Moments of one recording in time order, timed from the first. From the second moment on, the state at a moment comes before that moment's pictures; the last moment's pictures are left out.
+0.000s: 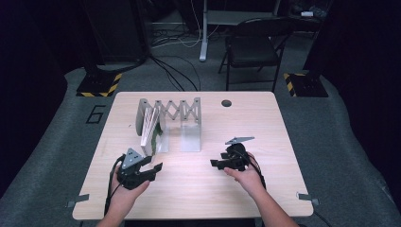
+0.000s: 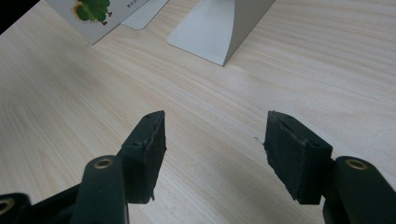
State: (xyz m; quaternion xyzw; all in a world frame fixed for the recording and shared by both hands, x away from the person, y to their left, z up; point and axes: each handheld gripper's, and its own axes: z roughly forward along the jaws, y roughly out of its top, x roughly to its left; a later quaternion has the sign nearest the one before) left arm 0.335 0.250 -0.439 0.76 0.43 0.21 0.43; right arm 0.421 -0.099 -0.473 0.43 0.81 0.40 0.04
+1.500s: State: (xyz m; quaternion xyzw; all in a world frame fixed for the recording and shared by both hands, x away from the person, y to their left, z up) left arm 0.344 0.227 -0.496 0.83 0.36 0.16 0.40; right arm 0.417 -0.104 -0.480 0.43 0.82 0.38 0.07
